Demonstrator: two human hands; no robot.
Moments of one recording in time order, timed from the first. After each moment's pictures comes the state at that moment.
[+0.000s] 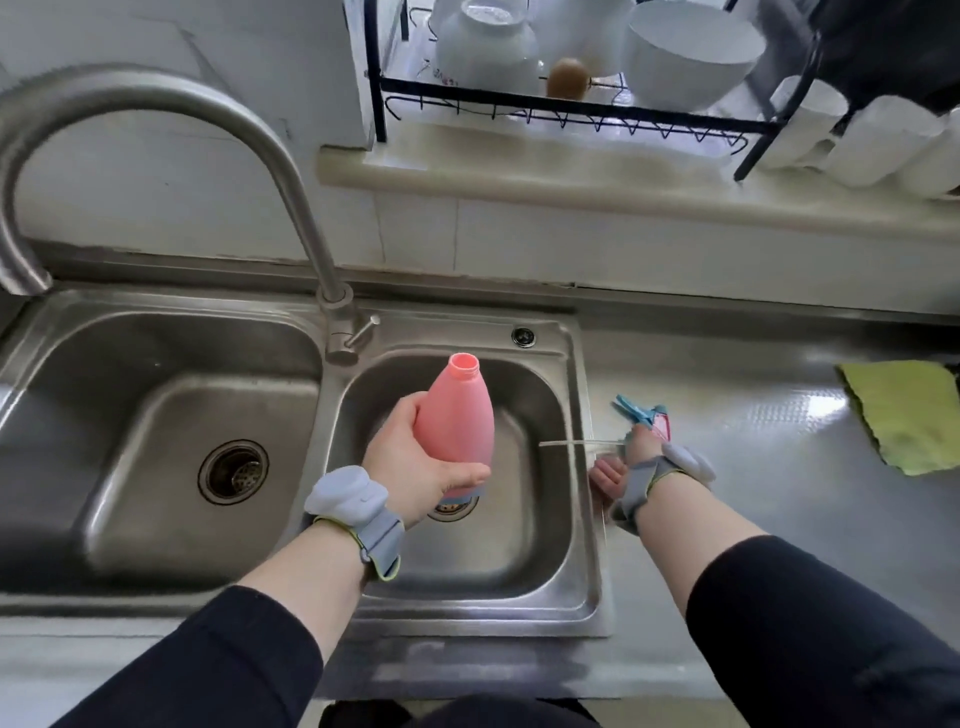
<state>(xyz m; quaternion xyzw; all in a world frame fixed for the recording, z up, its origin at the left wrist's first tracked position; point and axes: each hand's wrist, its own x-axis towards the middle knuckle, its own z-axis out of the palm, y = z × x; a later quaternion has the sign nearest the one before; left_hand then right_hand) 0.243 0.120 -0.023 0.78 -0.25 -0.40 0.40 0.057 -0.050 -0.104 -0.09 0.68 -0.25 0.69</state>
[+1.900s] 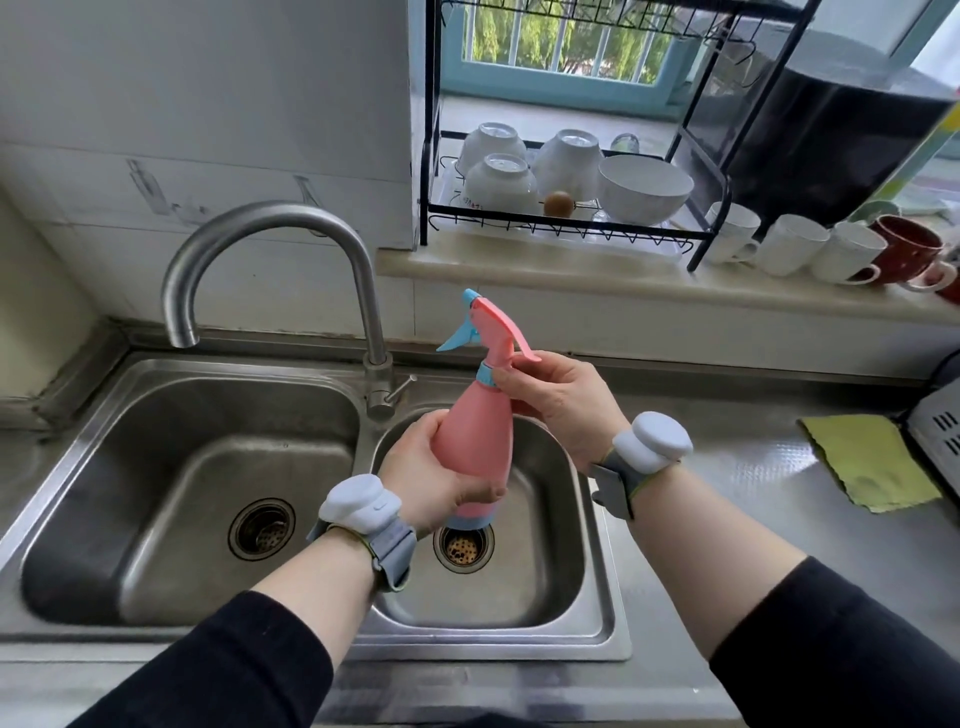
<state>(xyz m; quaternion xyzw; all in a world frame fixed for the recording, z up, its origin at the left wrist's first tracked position) 0.255 0.159 0.036 0.74 -0.32 -0.37 0.46 0.147 0.032 0.074 -0.63 0.34 -0.25 0.66</state>
